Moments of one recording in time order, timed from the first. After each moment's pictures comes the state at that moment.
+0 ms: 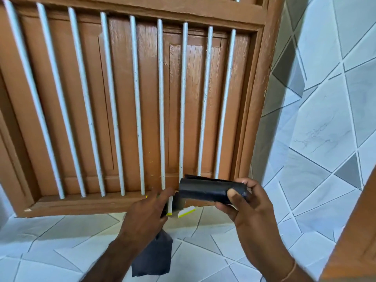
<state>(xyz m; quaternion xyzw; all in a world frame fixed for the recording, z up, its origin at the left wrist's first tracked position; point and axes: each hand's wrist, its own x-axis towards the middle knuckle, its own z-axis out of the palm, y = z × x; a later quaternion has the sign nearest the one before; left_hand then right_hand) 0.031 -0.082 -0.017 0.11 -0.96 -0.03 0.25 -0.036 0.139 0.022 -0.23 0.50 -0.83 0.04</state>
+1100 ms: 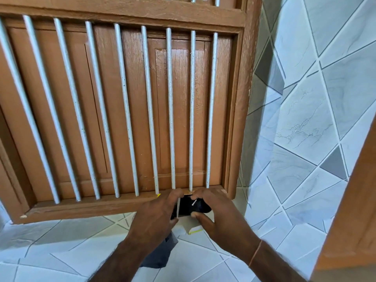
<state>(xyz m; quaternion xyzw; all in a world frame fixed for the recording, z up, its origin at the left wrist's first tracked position) 0.031 -0.033 0.001 0.08 -0.96 -0.08 0.24 -0.050 0.137 0.003 -0.48 0.79 -0.35 -0.16</state>
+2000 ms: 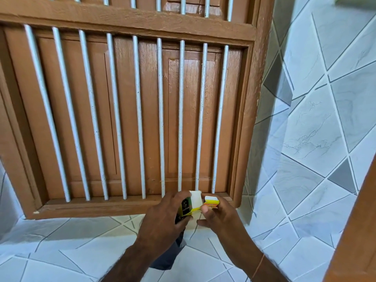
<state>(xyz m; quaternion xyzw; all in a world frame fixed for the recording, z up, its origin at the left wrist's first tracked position) 0.032 -0.030 -0.006 0.09 -0.94 -0.19 0.28 -0.046 0.123 -0.006 -0.33 0.63 -0.69 0.11</state>
